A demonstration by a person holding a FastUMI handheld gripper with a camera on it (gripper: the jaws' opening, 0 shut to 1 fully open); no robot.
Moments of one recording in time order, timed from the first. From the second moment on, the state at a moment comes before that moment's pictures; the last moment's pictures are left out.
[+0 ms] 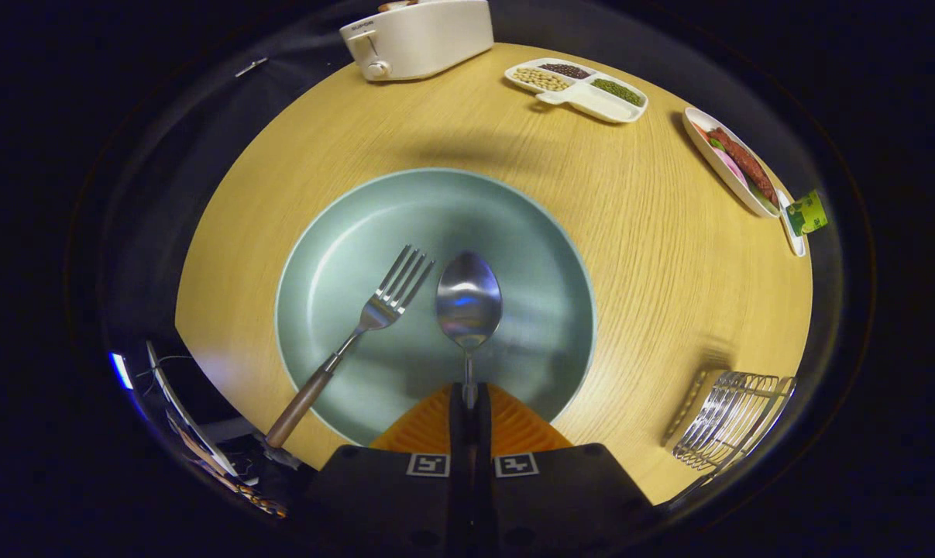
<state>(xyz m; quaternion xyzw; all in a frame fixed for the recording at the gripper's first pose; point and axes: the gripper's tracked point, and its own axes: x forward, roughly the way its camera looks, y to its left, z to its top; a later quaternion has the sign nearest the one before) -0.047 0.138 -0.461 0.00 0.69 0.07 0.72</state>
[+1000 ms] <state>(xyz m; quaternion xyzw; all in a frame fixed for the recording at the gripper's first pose) -0.089 -0.082 -0.308 0.00 0.71 0.05 0.71</state>
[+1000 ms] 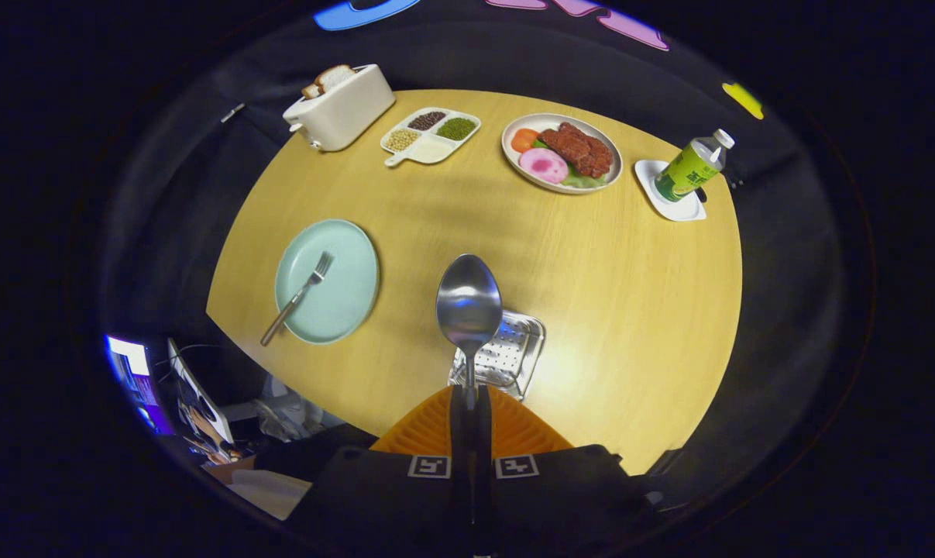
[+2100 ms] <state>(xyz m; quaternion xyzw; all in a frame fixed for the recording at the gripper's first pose) -0.078 -0.088 -0.316 0.07 0.72 0.06 0.69</state>
